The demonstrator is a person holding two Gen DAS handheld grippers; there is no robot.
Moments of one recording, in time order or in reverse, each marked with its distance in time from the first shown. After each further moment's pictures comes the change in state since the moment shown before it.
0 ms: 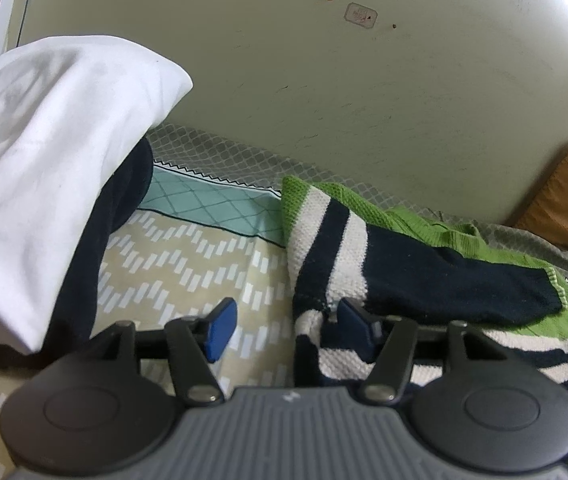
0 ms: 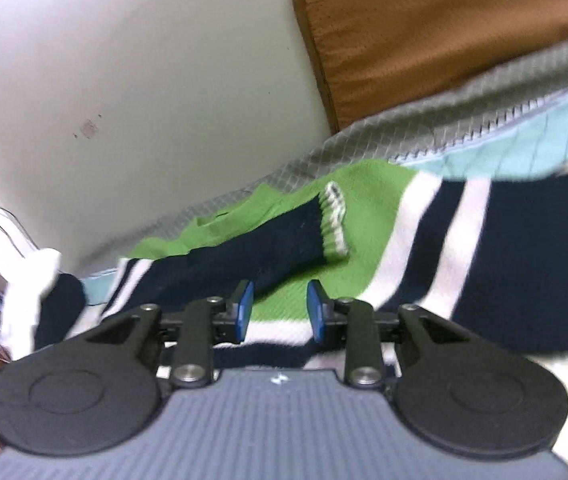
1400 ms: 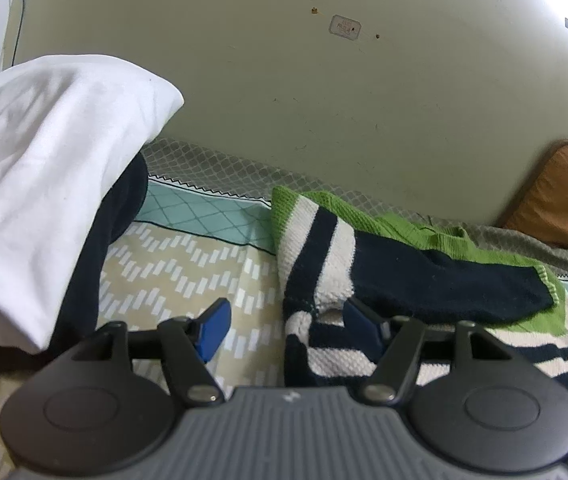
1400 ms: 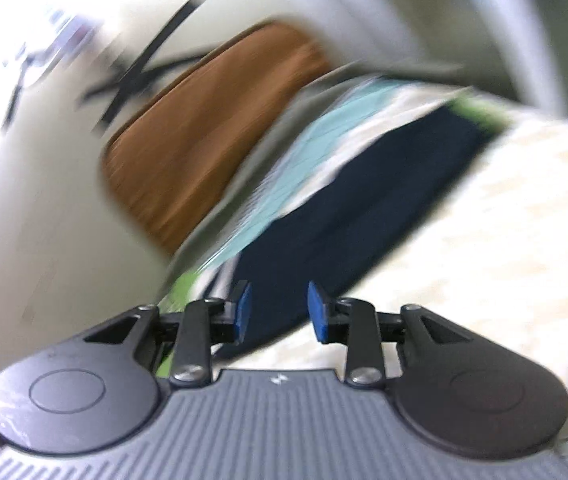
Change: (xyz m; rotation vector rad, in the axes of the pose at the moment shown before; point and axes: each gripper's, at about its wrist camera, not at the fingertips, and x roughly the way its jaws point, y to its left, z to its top) left arm -0.010 -0.004 -0.002 0.030 -0.040 -0.020; right arm -0.159 -0.115 -0.039 0.492 -0.376 -0.270
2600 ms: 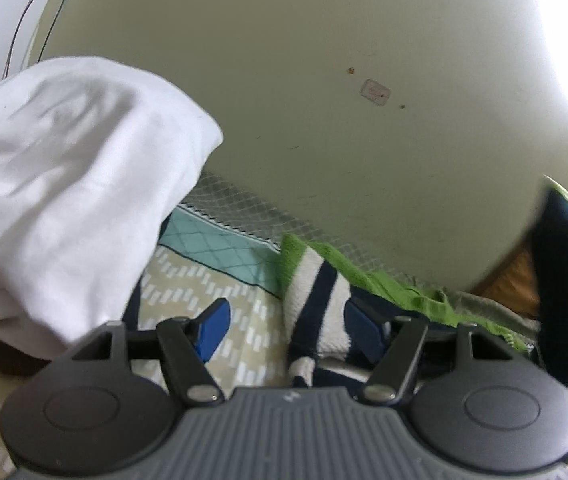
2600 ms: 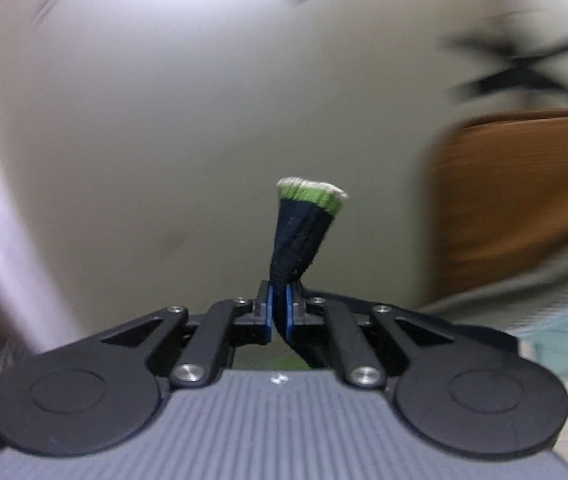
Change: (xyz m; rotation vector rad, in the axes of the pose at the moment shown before) left arm -0.022 0.035 0.013 -0.181 -0.093 -0.088; right arm 0.092 0.284 -0.077 -0.630 0.117 0.466
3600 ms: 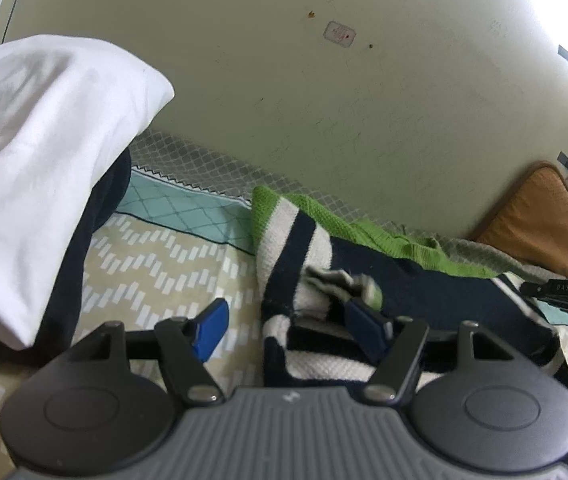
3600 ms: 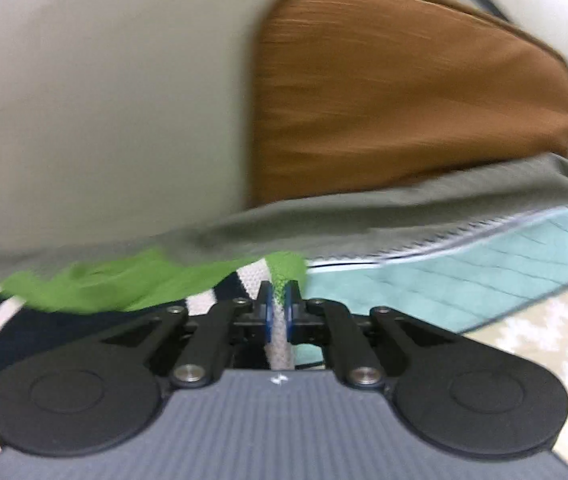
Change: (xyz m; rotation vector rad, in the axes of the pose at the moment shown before) left arm 0.025 -0.020 -0.018 0.114 0.105 -0.019; right arm 0.023 -0.118 -0.054 -0.043 0.155 -0.489
